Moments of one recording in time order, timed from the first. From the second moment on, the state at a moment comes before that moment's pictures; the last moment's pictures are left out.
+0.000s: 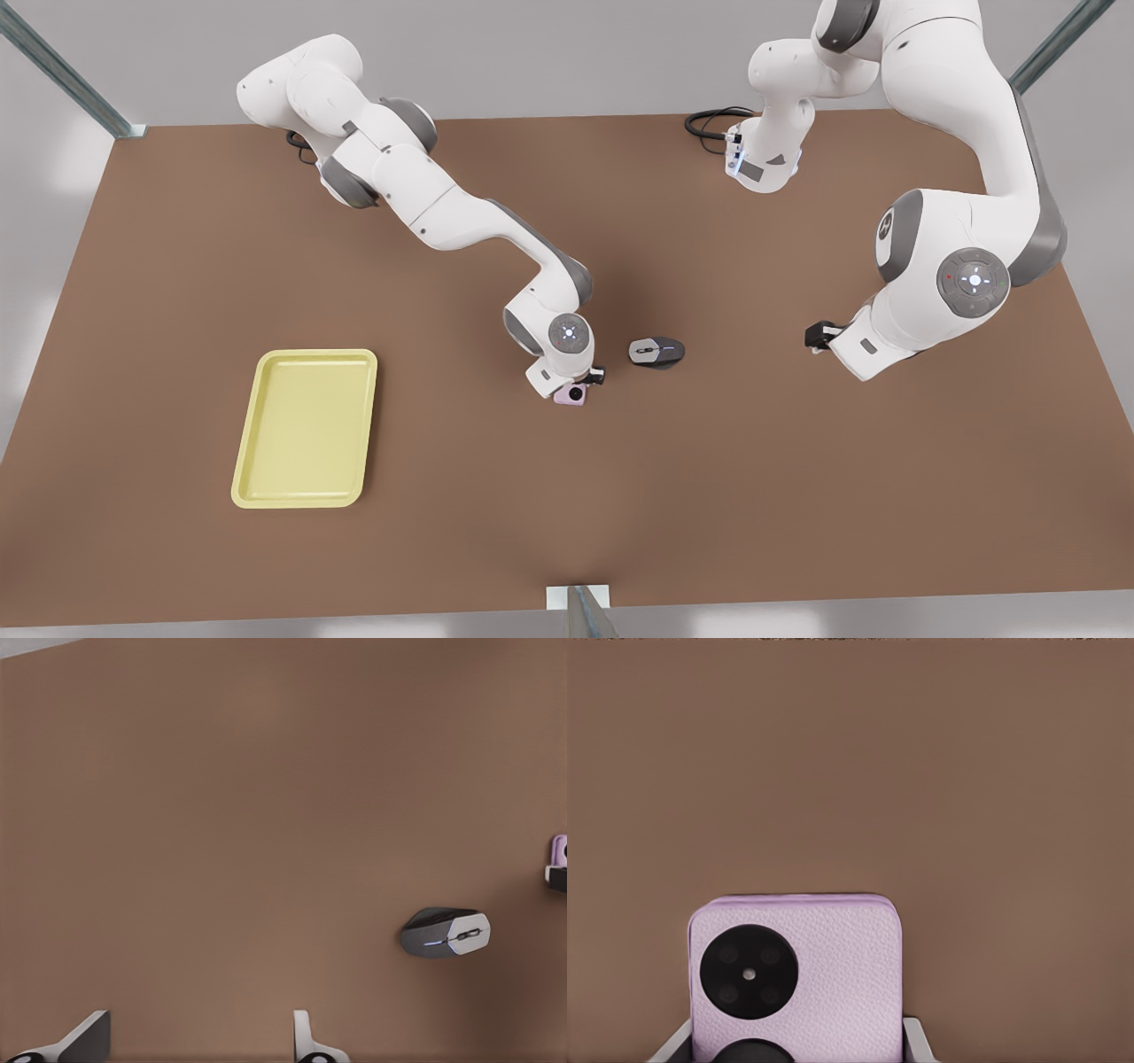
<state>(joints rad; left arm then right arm) -0.06 0.37 -0.14 -1.32 0.11 1.55 -0.02 0.65 1.12 0.18 -1.02 -0.13 2.10 0.96</state>
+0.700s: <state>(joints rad) -0.06 0.36 -0.14 -1.32 0.10 1.55 -0.01 0.34 0.61 0.19 -1.64 -0.13 2.14 0.86</state>
